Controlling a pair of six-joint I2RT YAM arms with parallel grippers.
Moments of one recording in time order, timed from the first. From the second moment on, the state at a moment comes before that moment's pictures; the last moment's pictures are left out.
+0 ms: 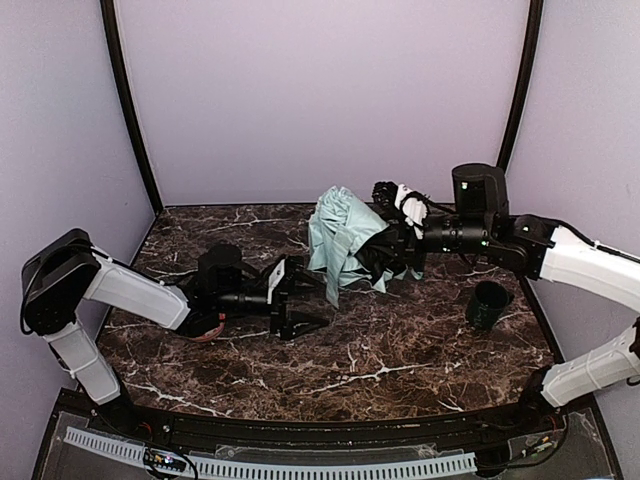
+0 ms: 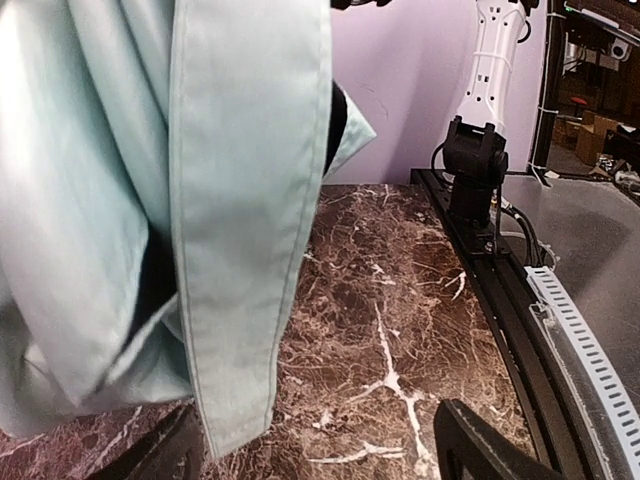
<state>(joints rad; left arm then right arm) -0.82 1.65 0.68 0.79 0.68 0.14 0.80 1.22 1.05 -0.17 -0.32 -0.49</state>
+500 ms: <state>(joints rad) -0.84 1.73 0.70 0.92 0.72 0.09 0.80 1.20 1.06 -0.17 -0.39 -0.47</state>
